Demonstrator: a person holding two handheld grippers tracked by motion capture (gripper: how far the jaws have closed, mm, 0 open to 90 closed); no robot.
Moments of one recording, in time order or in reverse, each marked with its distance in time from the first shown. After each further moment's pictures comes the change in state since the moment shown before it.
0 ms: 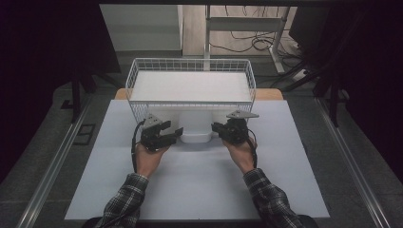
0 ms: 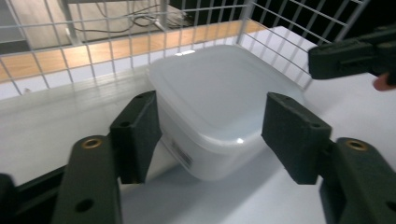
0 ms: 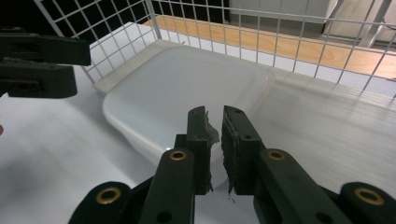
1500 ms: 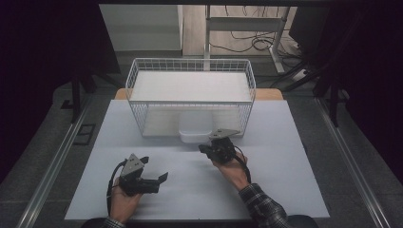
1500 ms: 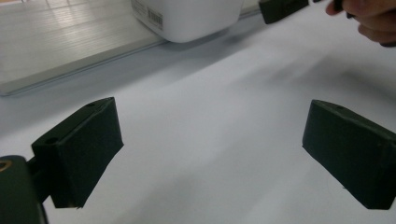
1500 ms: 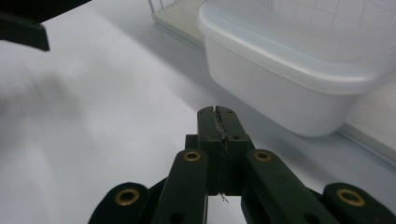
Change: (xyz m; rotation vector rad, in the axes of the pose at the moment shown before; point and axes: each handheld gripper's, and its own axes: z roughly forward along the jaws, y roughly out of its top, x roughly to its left) left arm -0.028 -0.089 -0.085 0.096 0.003 0.084; right arm 0.051 -0.037 0.013 0.147 0.122 -0.129
